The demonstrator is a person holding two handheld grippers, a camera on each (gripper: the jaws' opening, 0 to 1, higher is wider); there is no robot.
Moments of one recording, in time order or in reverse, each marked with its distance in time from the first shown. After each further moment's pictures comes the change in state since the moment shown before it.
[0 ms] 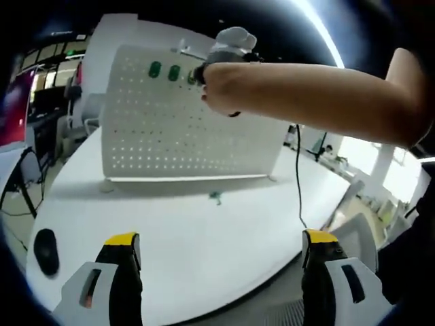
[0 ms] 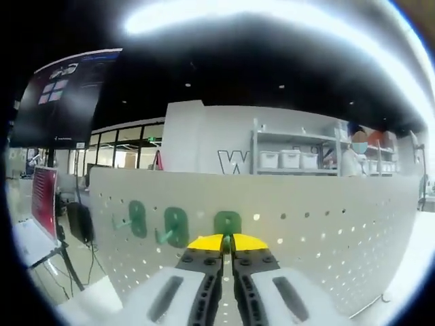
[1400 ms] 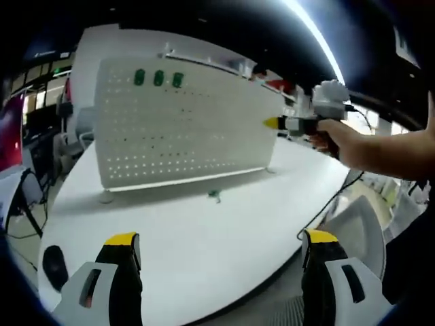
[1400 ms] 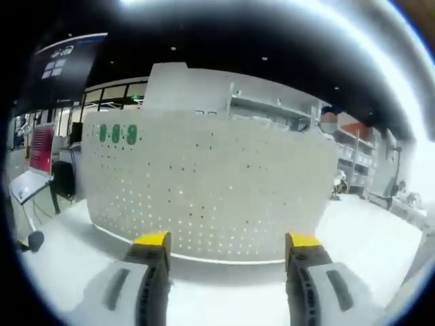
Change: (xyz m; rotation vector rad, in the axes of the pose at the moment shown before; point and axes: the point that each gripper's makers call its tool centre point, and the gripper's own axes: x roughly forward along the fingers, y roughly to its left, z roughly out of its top) left arm -0.001 -0.008 -0.003 0.118 0.008 -0.002; right arm -0.204 -0.208 -0.093 -0.108 0.294 -0.112
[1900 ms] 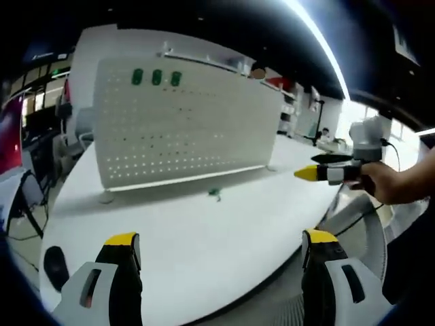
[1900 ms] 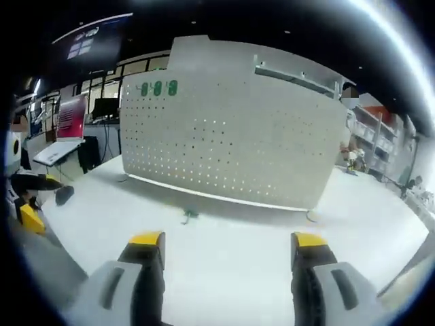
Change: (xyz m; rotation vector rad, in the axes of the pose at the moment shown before) left arm 0.001 0.001 -0.001 0.006 0.008 0.005; right arm -0.080 0.028 -0.082 -0.048 0.158 0.164
